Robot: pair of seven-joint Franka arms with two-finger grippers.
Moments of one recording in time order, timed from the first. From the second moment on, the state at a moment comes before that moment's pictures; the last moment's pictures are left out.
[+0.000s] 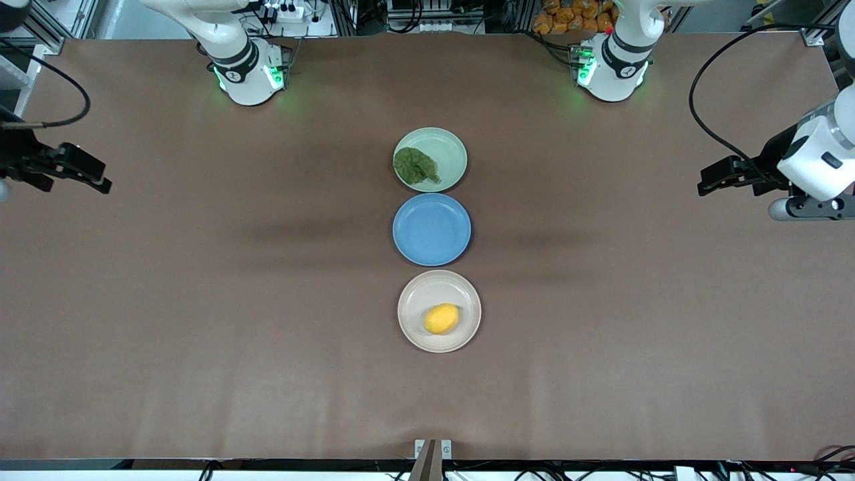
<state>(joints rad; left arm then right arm) -0.05 0.07 -0.02 -1.56 -0.06 1.56 -0.08 -0.01 0.01 -0.01 -1.52 0.02 1.55 0.04</state>
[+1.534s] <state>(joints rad) -0.05 0.06 -0.04 -1.49 -0.02 1.53 -0.08 -0.01 0.04 -0.03 -1.47 0.02 1.50 -0.02</state>
